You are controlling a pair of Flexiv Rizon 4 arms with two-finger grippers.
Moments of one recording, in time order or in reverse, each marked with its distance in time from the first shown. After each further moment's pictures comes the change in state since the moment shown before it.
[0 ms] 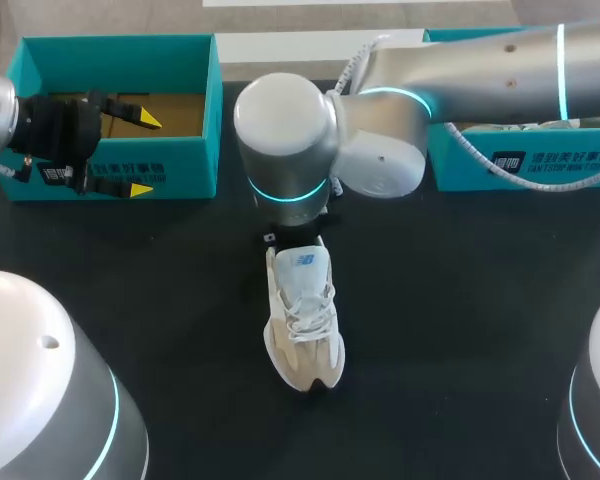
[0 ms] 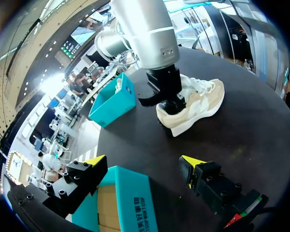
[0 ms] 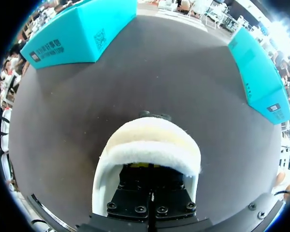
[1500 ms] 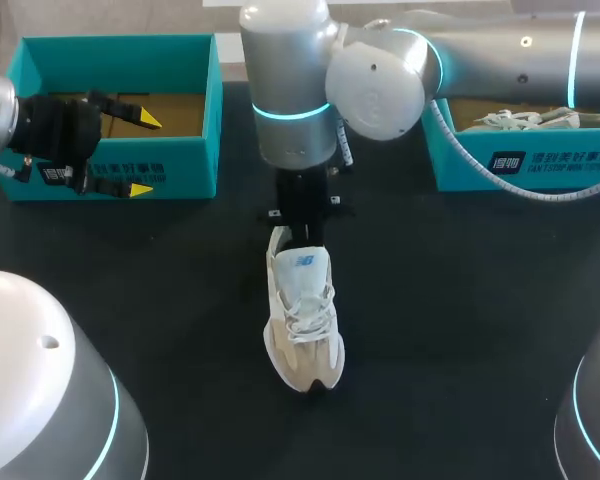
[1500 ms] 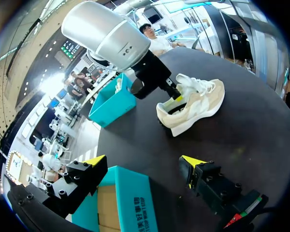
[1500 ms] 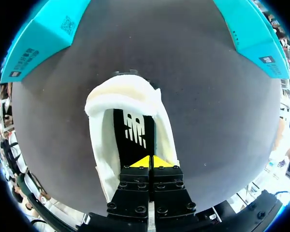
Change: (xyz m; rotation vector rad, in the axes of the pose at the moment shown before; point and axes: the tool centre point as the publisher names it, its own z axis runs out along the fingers) left arm 0.000 0.000 0.000 0.000 0.000 0.000; right arm -0.008 -0.043 -0.057 0.433 0.016 0.213
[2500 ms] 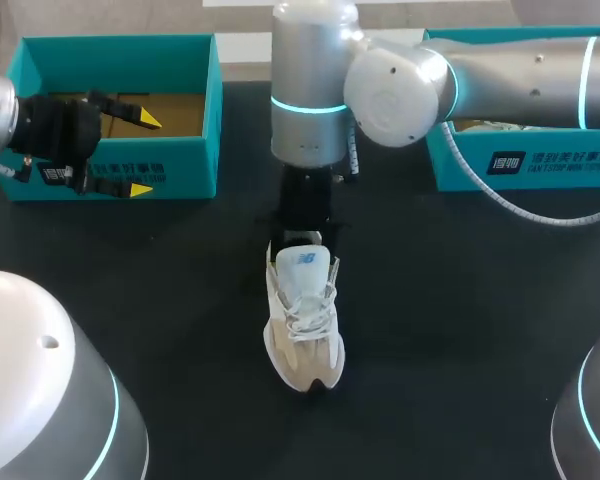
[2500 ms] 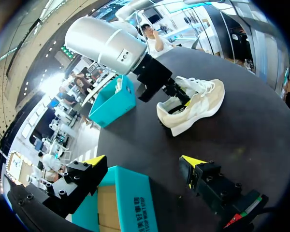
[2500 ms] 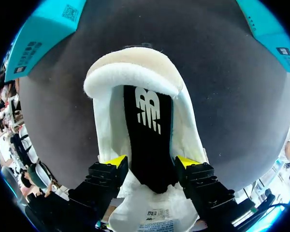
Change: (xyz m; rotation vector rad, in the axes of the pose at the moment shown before) left arm 0.000 0.000 0.000 0.000 0.000 0.000; right arm 0.018 -0.019 0.005 0.147 0.128 -0.023
